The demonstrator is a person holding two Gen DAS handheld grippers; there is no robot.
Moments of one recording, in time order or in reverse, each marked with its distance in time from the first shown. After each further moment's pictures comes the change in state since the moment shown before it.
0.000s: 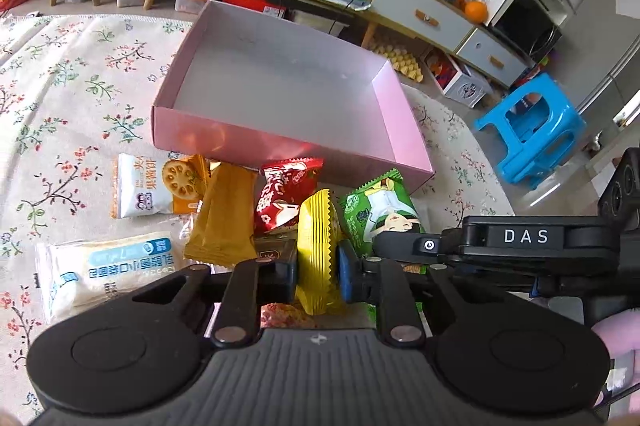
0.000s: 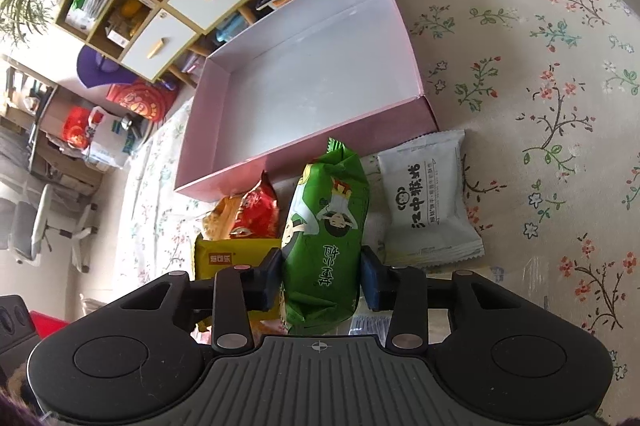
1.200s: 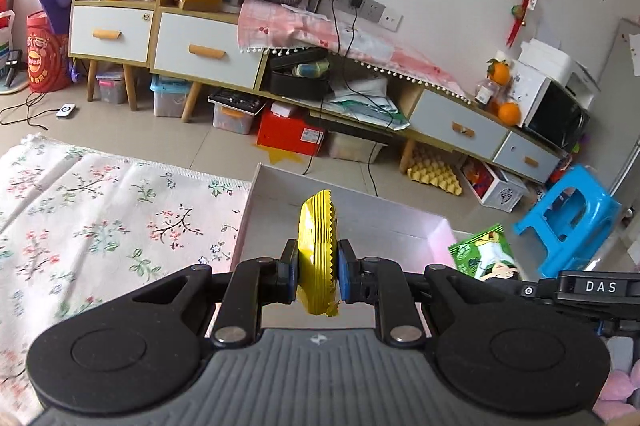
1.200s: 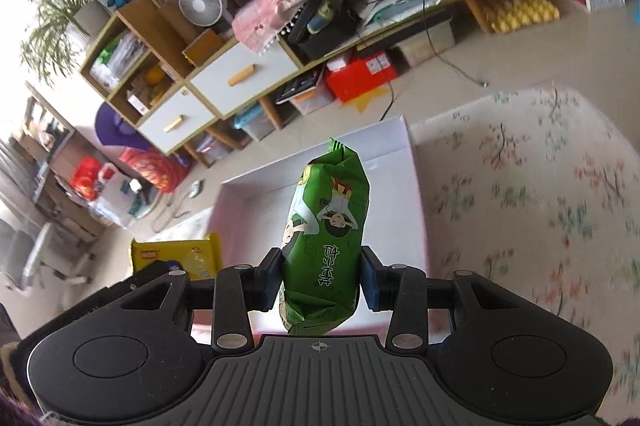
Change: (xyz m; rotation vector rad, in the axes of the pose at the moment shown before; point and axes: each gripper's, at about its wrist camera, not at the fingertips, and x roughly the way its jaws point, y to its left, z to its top) left arm 0.027 0.021 0.065 0.020 -0.353 0.117; right arm 0.001 0.008 0.081 -0.120 -0.280 0.006
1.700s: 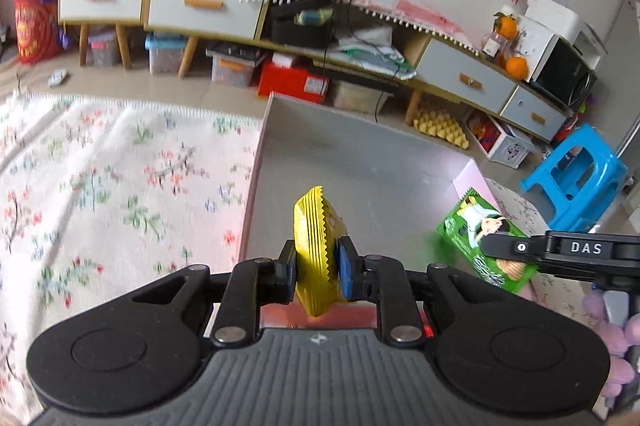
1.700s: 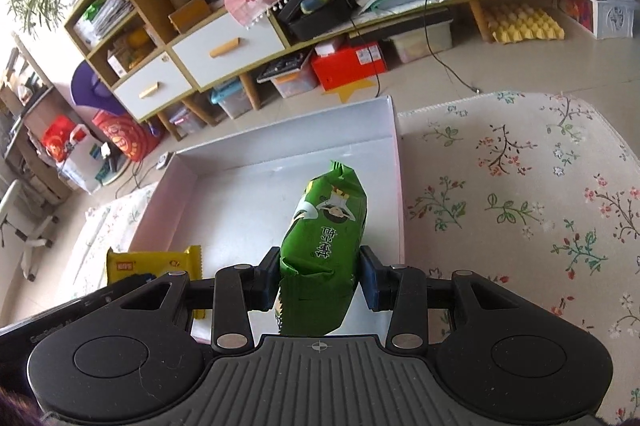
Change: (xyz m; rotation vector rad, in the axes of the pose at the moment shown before) left arm 0.002 0.018 -0.018 0.007 0.155 -0.016; right arm 0.035 -0.007 -0.009 -0.114 0.045 -0.079
